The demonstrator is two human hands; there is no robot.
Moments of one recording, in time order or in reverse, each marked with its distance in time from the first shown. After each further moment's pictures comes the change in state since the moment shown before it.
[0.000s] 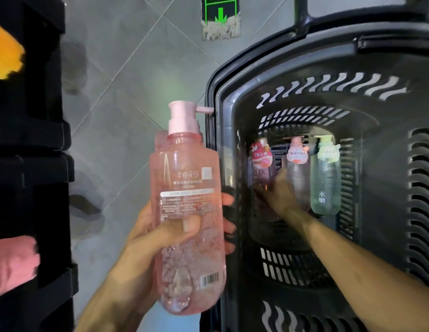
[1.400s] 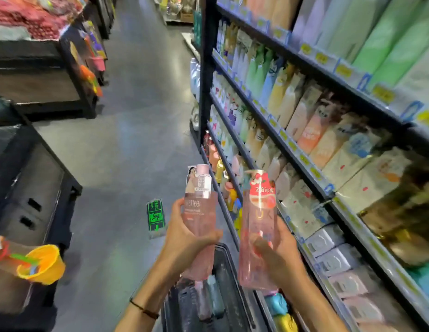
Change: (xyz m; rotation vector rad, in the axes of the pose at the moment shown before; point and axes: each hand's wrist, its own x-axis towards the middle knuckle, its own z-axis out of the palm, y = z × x) left_hand -0.399 0.383 0.355 0.479 -0.145 0.660; right_hand -0.654 -0.406 -0.412 0.537 0.512 -0.587
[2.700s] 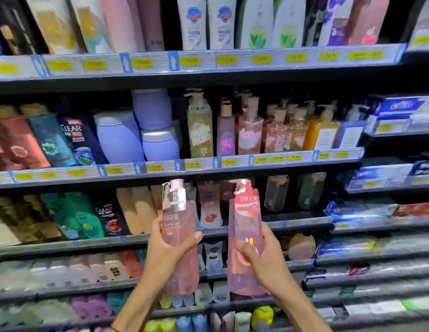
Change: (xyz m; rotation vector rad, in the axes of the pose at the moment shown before) left_hand -0.510 0.076 0.332 0.079 -1.153 0.335; right_hand -0.662 -0.020 -0.237 -0.023 1.271 -0.100
